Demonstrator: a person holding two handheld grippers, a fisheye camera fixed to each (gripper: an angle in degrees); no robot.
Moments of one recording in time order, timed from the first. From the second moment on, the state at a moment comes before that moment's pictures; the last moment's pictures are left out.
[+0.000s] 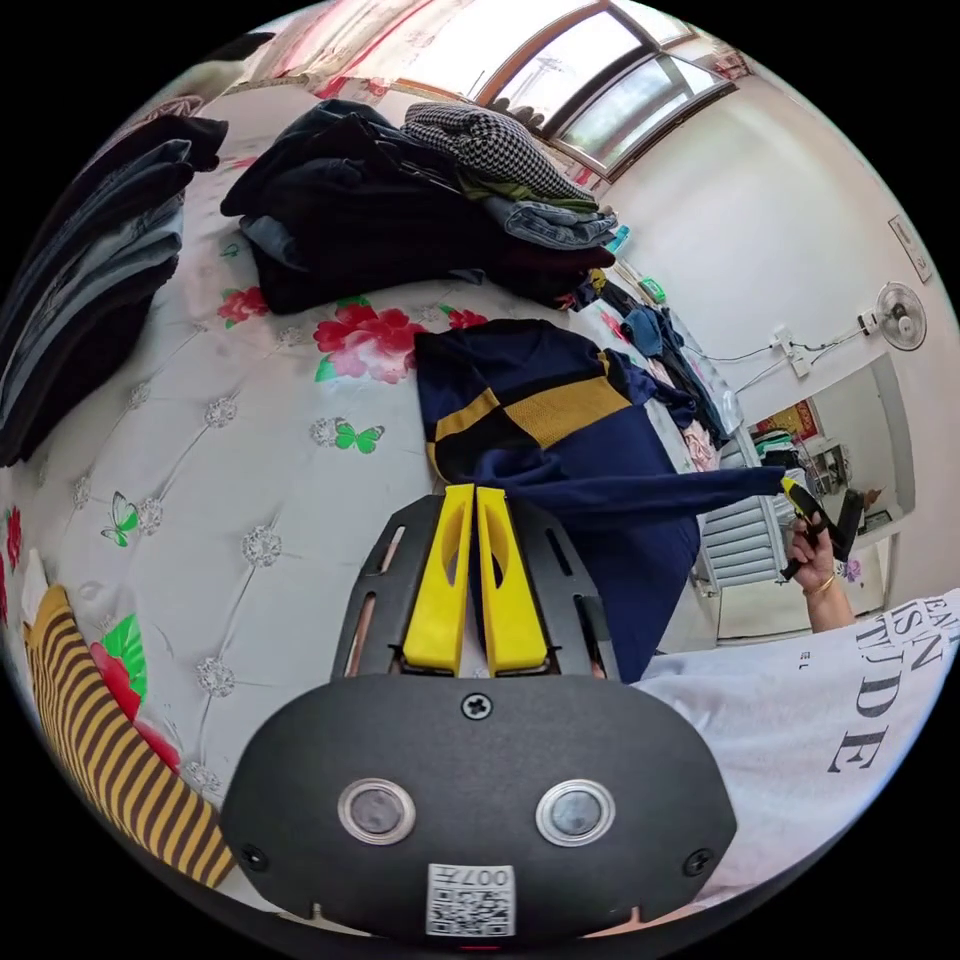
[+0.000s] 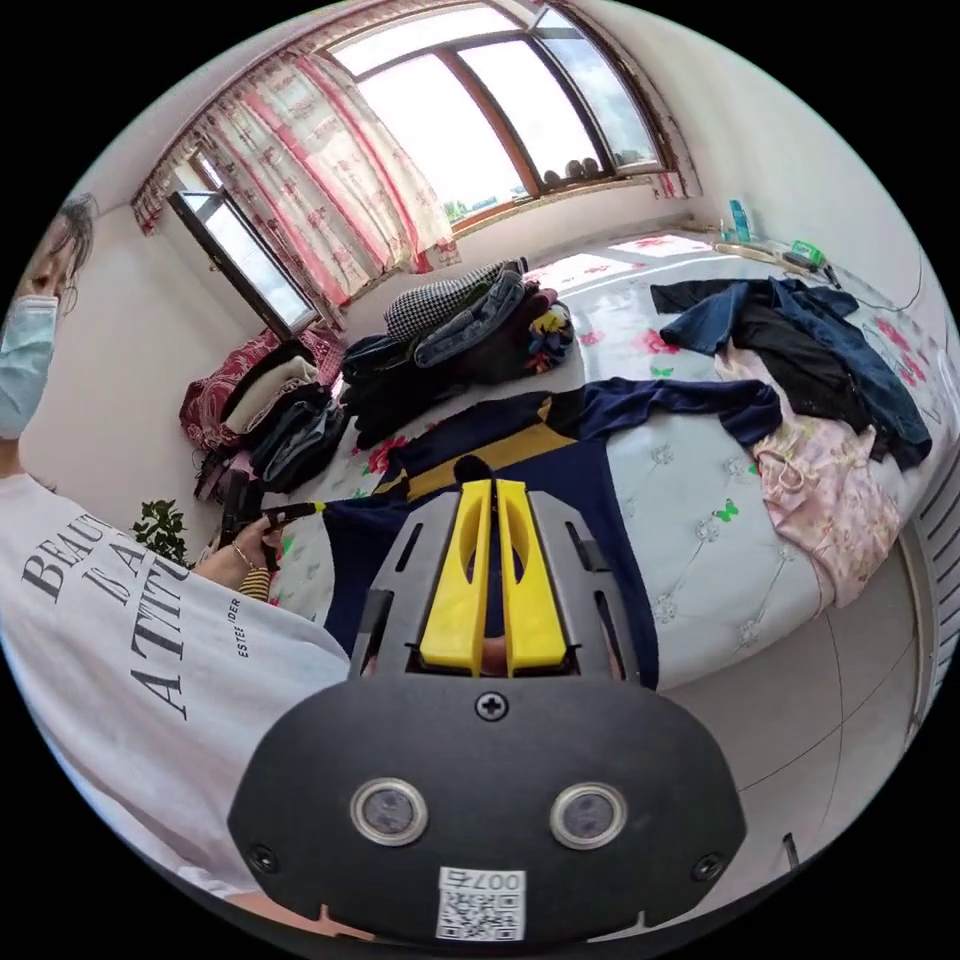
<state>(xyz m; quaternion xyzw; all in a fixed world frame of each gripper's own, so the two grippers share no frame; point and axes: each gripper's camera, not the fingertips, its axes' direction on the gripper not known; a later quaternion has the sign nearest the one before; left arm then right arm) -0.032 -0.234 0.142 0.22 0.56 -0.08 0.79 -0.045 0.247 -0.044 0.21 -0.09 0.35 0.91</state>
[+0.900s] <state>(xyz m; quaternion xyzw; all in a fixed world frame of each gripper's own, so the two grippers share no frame) 0.077 -0.377 0.135 0.23 0.38 0.15 0.88 -0.057 0.245 -0.025 0.04 -0.12 0.36 0.92</state>
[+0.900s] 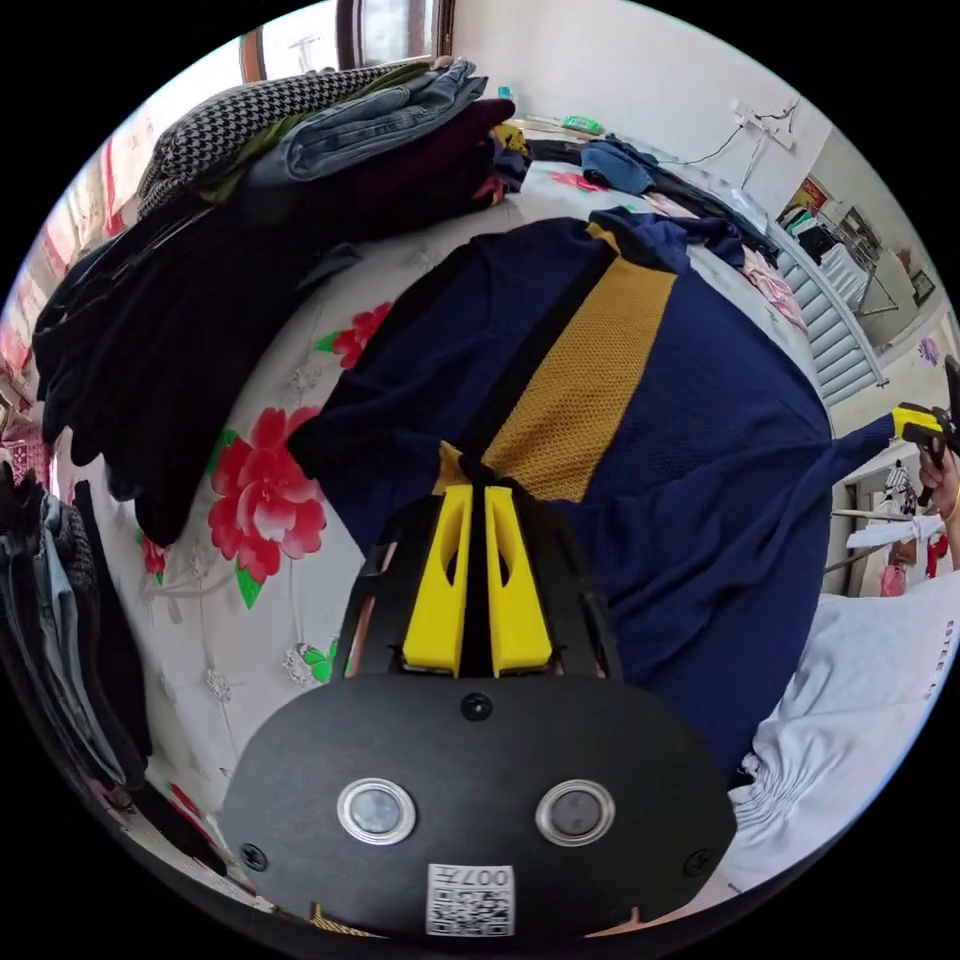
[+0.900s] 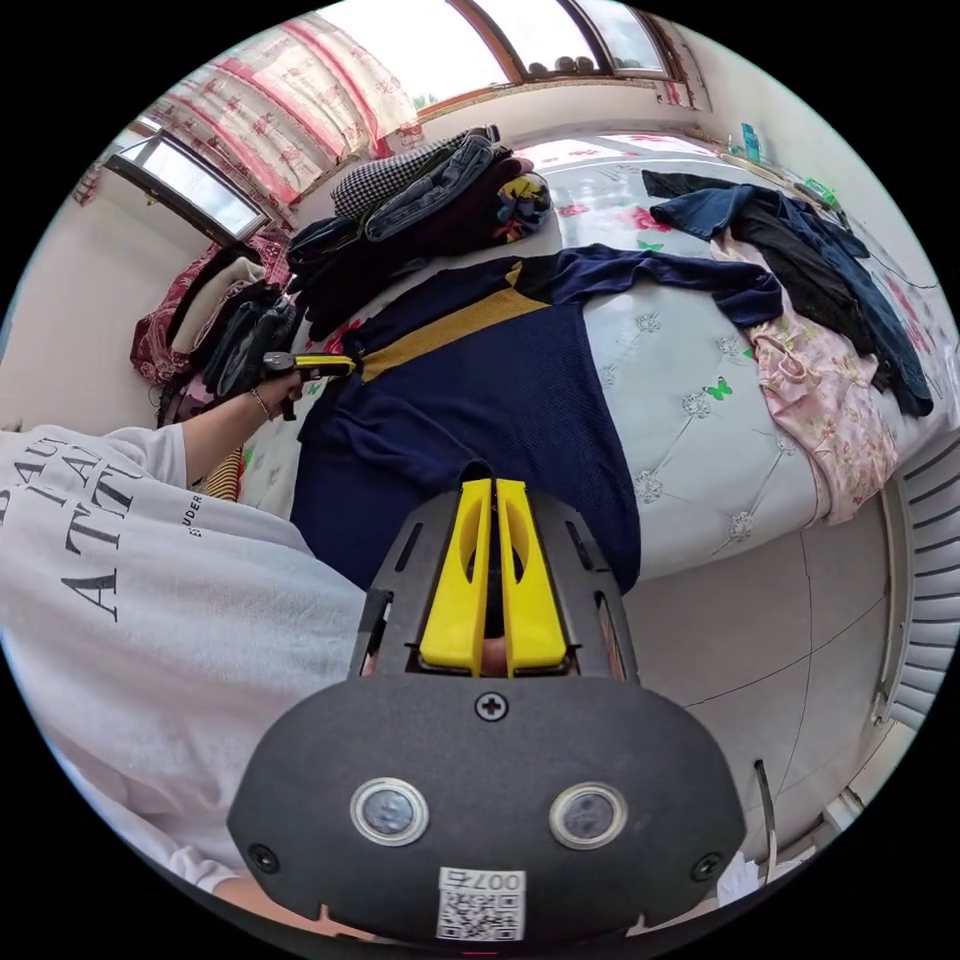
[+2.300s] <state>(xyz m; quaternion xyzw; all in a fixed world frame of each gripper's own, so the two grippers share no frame) 0.059 -0.258 0.146 0.20 0.37 0.13 0.90 0.034 0.207 0.056 -0.05 -0.03 0.41 0.91</state>
